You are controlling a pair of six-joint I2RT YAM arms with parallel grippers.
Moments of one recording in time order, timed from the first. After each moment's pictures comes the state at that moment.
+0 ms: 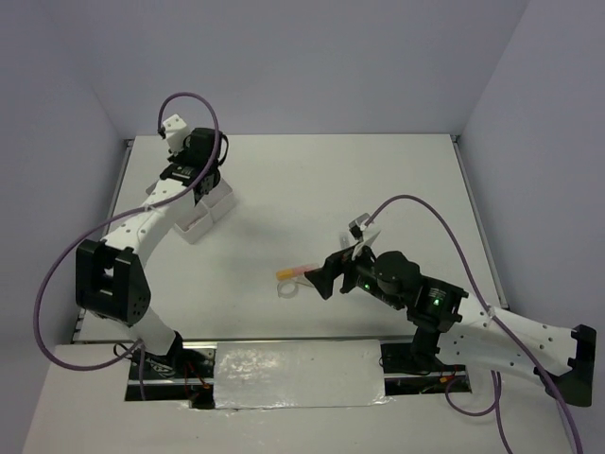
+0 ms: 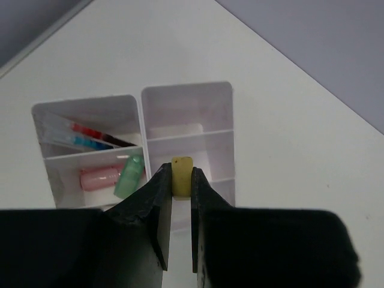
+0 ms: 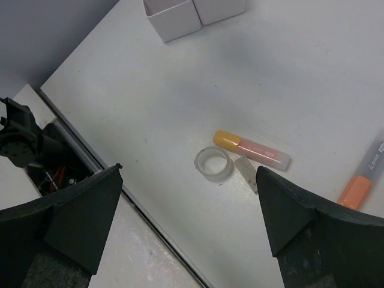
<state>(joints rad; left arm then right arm) -0.29 1.59 1.36 -0.41 -0.74 -0.71 1.08 0.72 0.62 -0.15 0.25 0.43</state>
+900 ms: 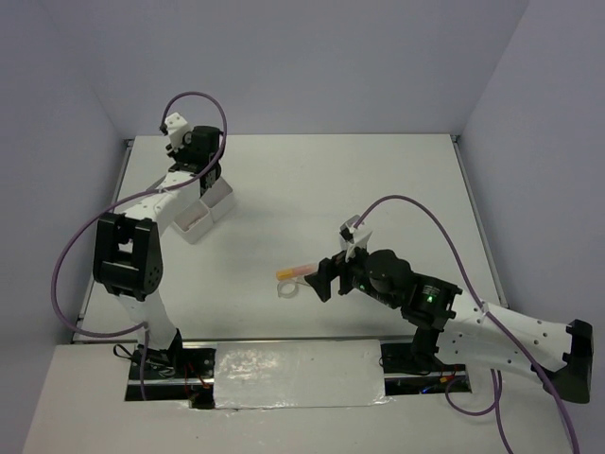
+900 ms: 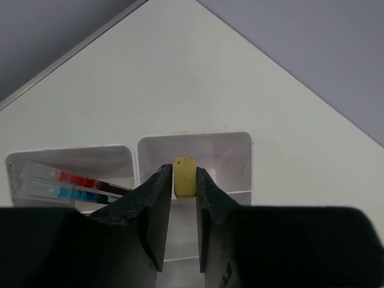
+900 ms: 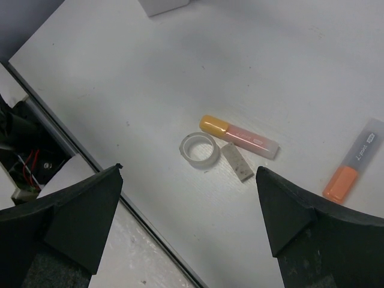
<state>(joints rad) -0.20 1.79 1.39 -0.16 -0.83 -0.58 1.08 0.76 0.62 -0.20 0.25 0.38</state>
